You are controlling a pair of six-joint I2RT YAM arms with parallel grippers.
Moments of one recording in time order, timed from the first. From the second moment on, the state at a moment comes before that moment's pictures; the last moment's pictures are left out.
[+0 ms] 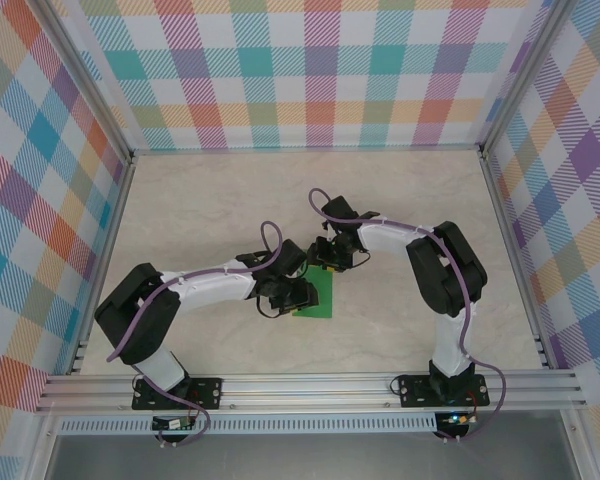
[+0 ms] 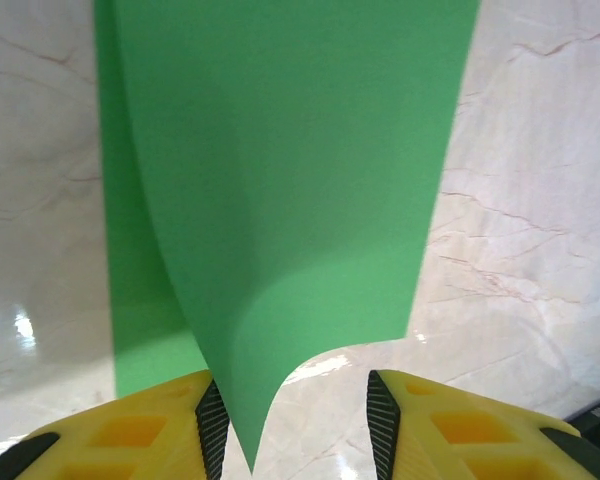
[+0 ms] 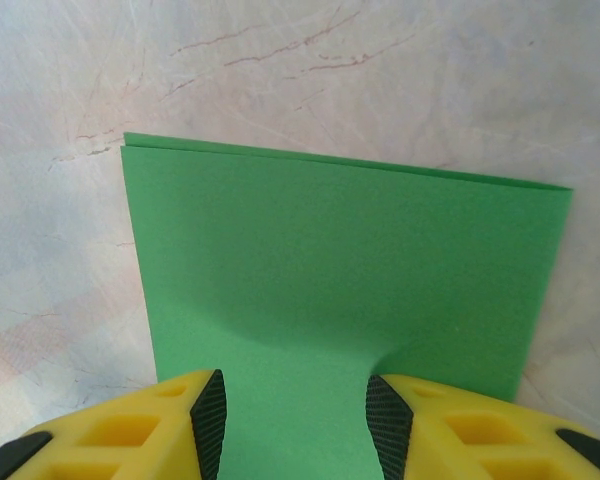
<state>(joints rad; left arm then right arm) -0.84 1.63 0.93 -0.43 0.28 -0.97 0.59 1.96 1.24 -0.50 -0.34 0.69</state>
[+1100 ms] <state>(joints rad) -0.84 1.69 0.92 -0.21 0.29 -0.96 0.51 1.62 0.98 -0.49 -0.51 0.66</state>
